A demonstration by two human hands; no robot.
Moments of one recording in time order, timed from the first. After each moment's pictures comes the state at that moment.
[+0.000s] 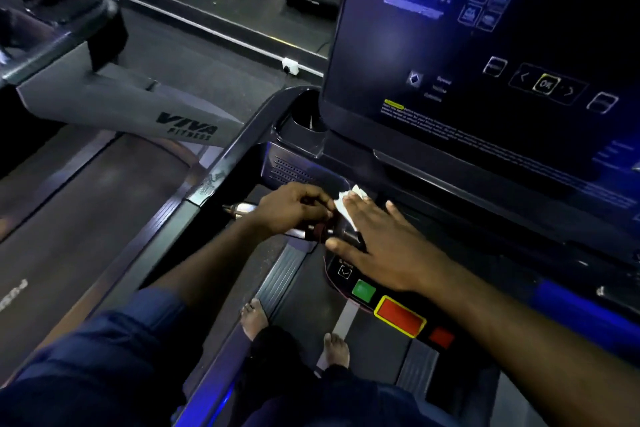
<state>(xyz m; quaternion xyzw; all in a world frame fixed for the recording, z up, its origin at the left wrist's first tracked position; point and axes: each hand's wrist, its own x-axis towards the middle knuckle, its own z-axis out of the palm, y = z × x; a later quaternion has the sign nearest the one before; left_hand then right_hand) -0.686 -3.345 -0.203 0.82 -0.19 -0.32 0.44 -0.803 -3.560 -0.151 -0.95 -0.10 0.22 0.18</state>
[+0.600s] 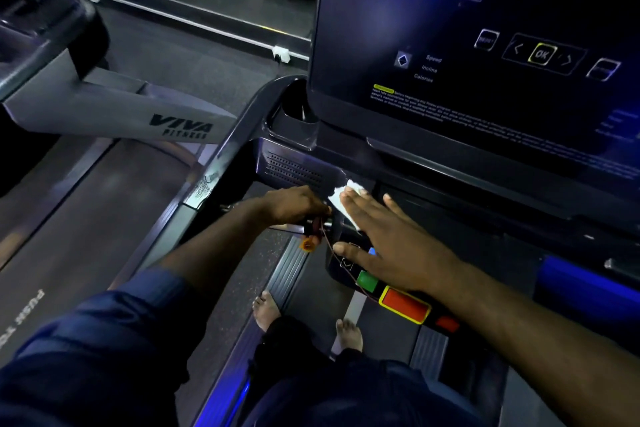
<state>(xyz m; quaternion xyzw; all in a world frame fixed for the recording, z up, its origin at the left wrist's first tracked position) -0.672 -3.363 -0.195 0.83 -0.34 -0.35 0.27 -0.818 -3.566 -0.156 -0.95 -0.13 0.16 0.23</state>
